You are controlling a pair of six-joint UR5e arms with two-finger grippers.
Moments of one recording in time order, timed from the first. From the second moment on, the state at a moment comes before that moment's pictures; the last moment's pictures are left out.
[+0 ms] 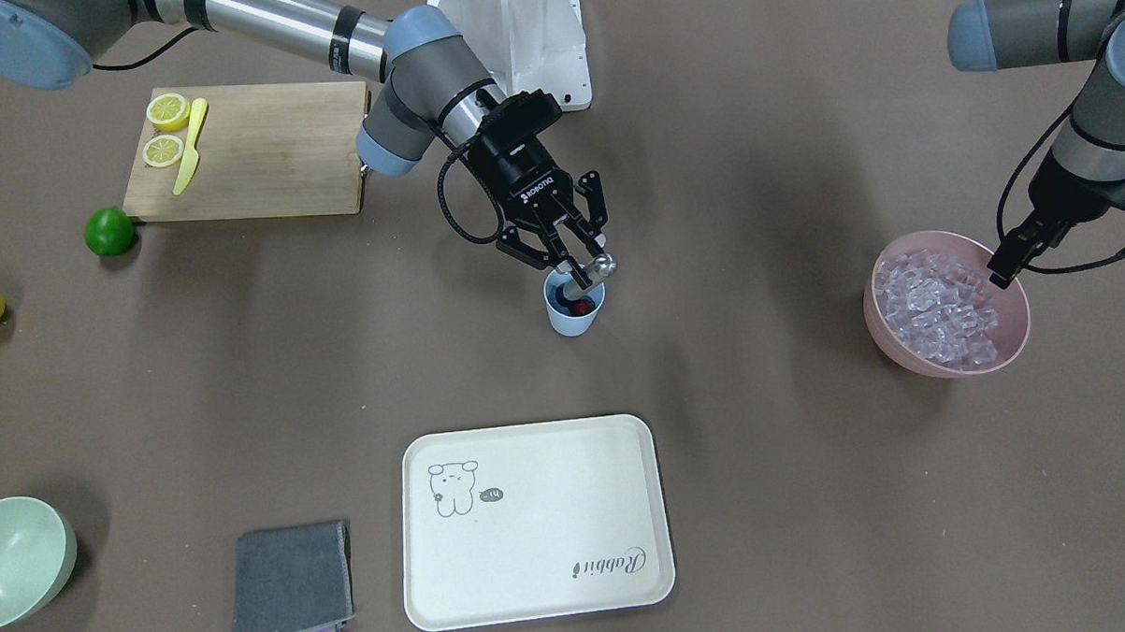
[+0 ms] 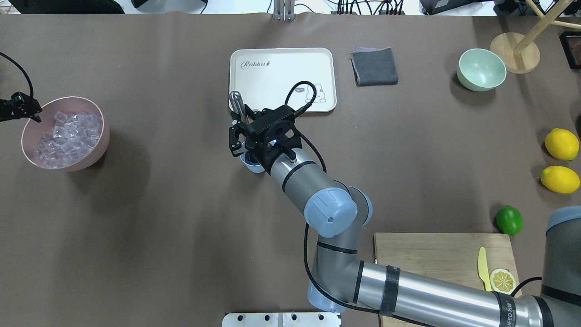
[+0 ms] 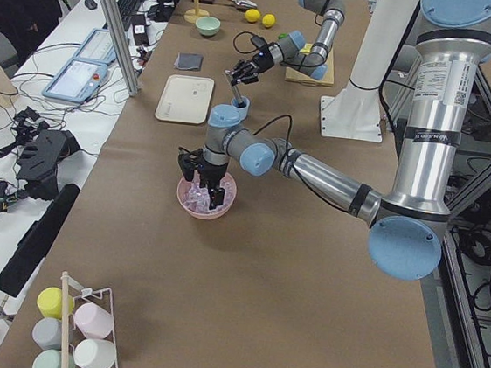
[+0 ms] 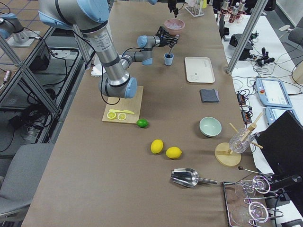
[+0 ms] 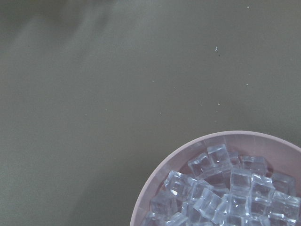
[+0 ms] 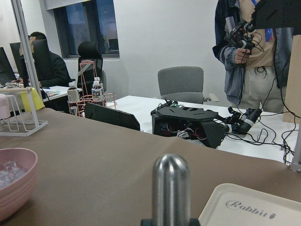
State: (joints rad) left arm -1.06 -1.60 -1.85 -1.74 -1.98 -1.22; right arm 0.33 -0.81 1.37 -0.36 1.00 0.57
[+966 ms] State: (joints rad) left arm -1.06 -1.62 -1.85 -1.74 -1.98 -1.24; right arm 0.38 -0.79 1.45 -0.37 1.00 0.57
